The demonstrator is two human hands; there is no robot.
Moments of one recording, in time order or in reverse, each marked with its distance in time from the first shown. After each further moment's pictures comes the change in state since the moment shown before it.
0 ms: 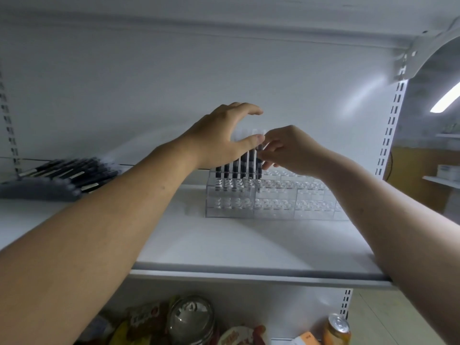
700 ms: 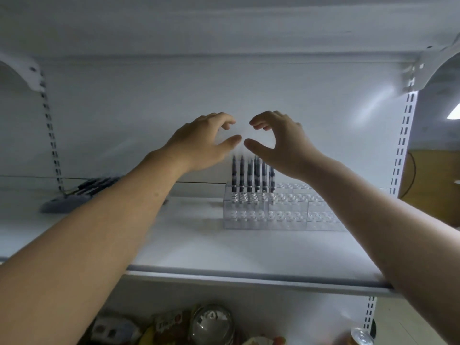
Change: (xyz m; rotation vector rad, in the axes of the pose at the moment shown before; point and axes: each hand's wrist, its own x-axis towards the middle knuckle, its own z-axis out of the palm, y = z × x) left_hand -0.009 -0.022 -0.046 0.205 0.001 -0.183; right_hand 0.014 -0.040 0.002 -0.176 0.337 -0.262
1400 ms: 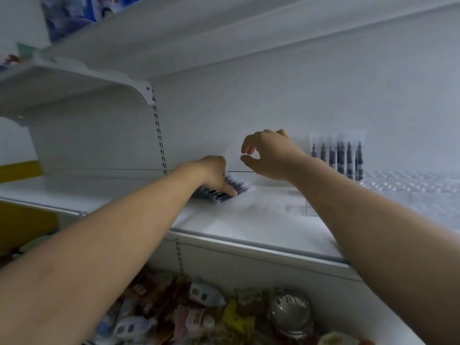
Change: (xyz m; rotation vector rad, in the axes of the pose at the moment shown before) left_hand -0.084 -0.106 -0.040 0.410 -0.552 -0.567; right_hand 0.043 -0.117 0.112 0.062 -0.191 -0.191
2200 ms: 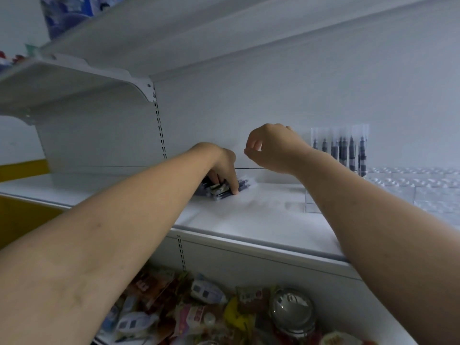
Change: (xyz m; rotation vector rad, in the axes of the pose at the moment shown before) left_hand 0.012 0.030 -0.023 0.041 -0.194 -0.084; right_hand -0.004 0.001 -0.007 0.116 -0.001 0.088
